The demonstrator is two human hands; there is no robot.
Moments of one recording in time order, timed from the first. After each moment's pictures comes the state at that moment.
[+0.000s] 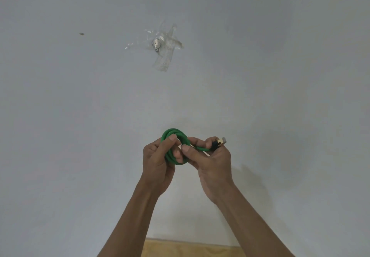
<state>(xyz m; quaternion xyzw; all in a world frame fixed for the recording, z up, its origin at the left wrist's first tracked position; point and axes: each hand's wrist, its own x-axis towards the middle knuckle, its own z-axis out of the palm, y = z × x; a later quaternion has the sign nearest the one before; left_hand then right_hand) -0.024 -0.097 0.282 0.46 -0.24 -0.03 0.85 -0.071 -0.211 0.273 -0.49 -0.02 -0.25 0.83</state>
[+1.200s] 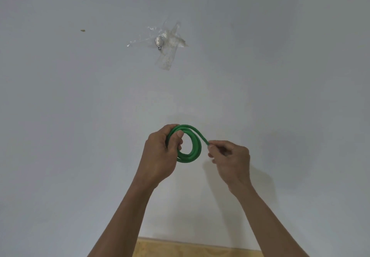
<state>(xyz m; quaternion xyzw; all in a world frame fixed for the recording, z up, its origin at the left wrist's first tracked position) -0.007 -0.089 0.292 0.75 -0.25 0.14 0.59 -0.049 -0.261 0.252 -0.70 0.11 -0.36 0.60</state>
